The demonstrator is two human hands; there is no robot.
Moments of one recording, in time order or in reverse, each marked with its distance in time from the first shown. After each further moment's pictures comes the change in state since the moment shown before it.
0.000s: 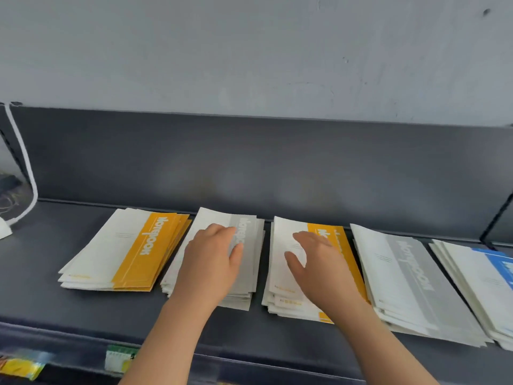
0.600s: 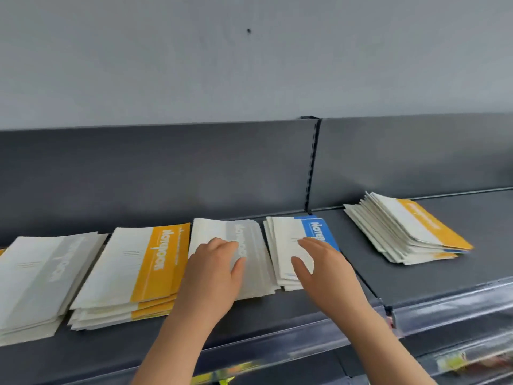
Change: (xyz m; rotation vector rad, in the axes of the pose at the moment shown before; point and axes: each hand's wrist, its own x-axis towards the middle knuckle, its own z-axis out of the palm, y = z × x) left_hand -0.054 0.253 0.096 -0.139 -0.149 0.307; right_hand -0.130 0.212 -0.157 -0.082 0.166 0.303
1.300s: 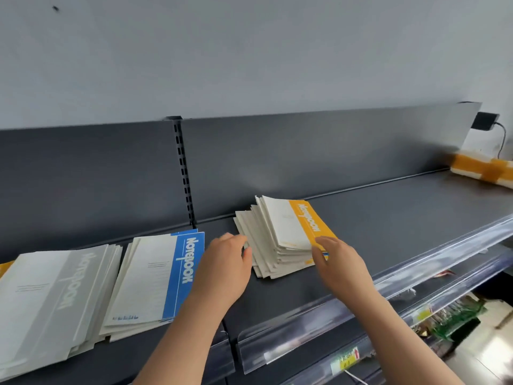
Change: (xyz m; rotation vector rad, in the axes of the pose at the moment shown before) left_hand 0.076 0.226 0.154 -0.149 -0.101 0.127; right_hand 0.025 0.265 -0.114 -0.108 0.092 0.295
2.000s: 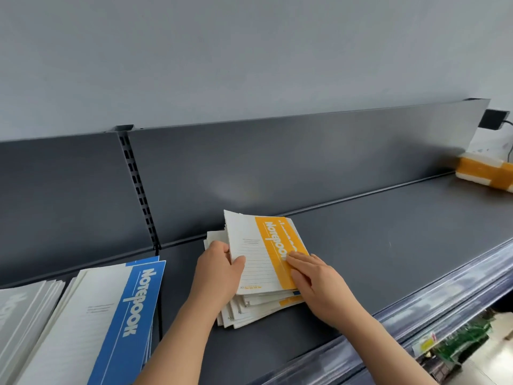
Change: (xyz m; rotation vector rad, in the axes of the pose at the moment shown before) left_hand 0.082 0.026 0.061 -0.262 -0.069 -0.302; right_hand 0.062 0.050 0.011 0.110 -0.203 -0.269
